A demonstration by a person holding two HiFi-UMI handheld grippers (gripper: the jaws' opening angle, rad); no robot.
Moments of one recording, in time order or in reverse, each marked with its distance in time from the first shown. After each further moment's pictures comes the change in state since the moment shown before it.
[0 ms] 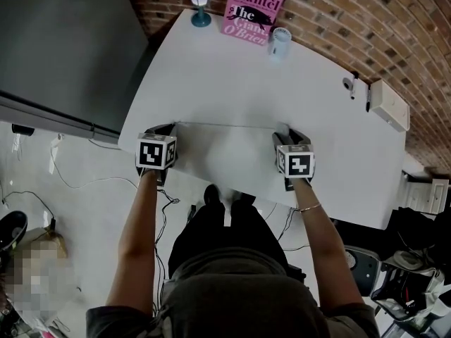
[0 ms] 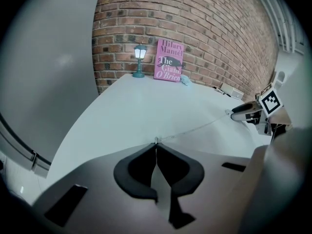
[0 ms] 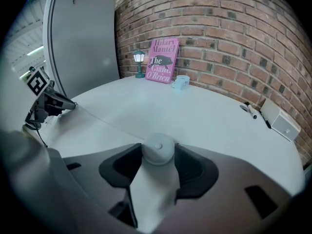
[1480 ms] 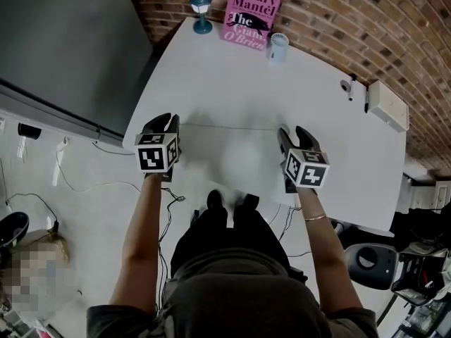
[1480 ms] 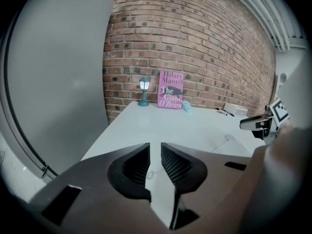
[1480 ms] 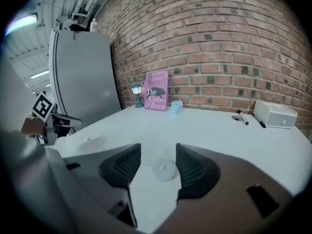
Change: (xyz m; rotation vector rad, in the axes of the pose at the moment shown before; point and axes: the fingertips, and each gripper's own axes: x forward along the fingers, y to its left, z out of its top) left arm -0.046 -0.009 0.060 -0.023 -0.267 0.084; right arm -0.056 -0.006 0.042 0.159 -0.273 0.043
